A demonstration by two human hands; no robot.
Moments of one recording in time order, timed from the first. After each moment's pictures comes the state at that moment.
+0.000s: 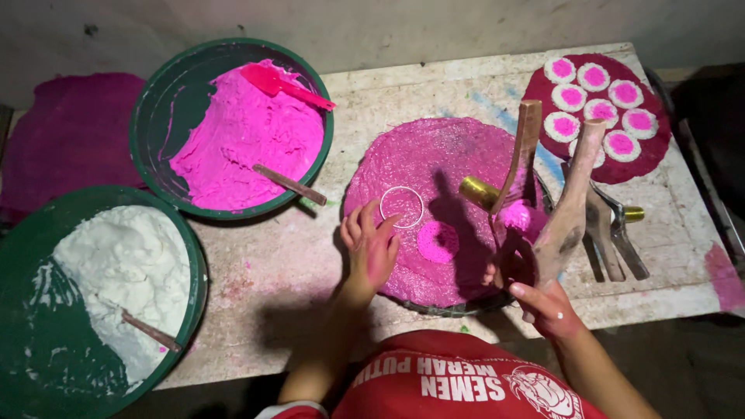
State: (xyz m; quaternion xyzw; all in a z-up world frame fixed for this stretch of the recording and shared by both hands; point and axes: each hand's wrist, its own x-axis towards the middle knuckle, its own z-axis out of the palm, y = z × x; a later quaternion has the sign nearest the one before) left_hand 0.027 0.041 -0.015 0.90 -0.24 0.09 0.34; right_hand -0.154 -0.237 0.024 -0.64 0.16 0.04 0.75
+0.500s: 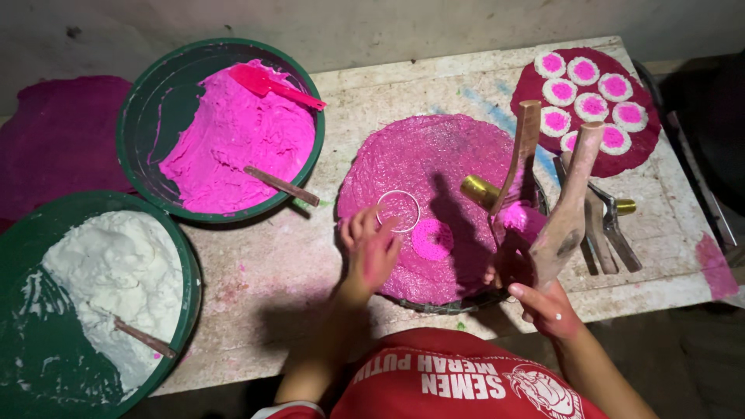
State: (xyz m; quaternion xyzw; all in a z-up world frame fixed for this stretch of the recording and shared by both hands) left_hand 0.029 0.037 -0.041 0.91 -0.26 0.02 0.33; right_hand -0.161 -0.235 0.031 -0.65 0.20 0.03 0.73
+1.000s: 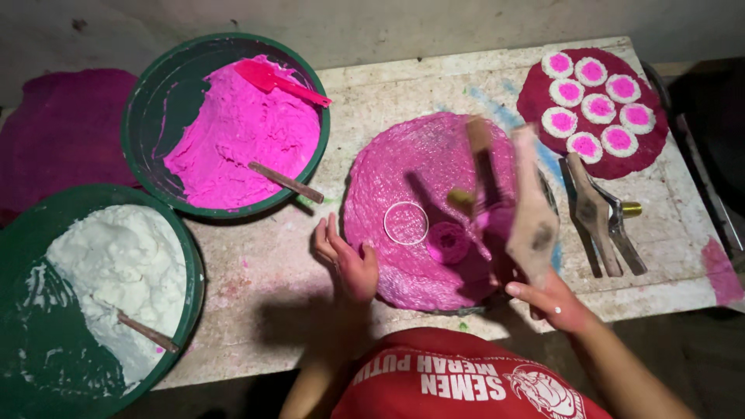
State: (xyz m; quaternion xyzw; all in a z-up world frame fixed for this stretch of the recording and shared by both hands) left_hand -0.001 0.057 -0.027 0.89 -0.04 0.23 0.39; right_hand -0.141 -0.258 0.027 -0.77 -0.02 0.04 0.64
